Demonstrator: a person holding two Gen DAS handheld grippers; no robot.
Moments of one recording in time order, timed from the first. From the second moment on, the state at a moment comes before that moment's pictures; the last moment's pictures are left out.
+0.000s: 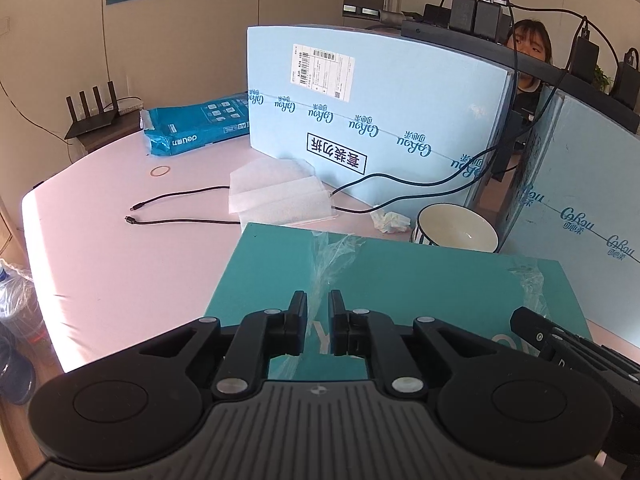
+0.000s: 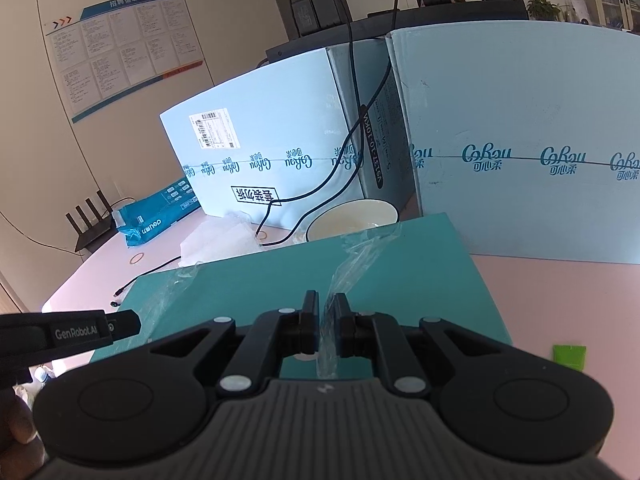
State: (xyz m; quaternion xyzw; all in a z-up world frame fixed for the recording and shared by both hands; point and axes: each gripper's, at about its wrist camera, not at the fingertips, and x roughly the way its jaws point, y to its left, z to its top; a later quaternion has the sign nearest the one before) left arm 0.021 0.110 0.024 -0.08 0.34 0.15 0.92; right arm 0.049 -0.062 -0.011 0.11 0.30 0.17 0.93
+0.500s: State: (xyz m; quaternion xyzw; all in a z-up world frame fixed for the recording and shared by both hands) left arm 0.027 0.112 0.012 -0.10 0.38 0.16 0.90; right arm 0.044 -0.067 -0.017 0.11 0.29 0.18 0.93
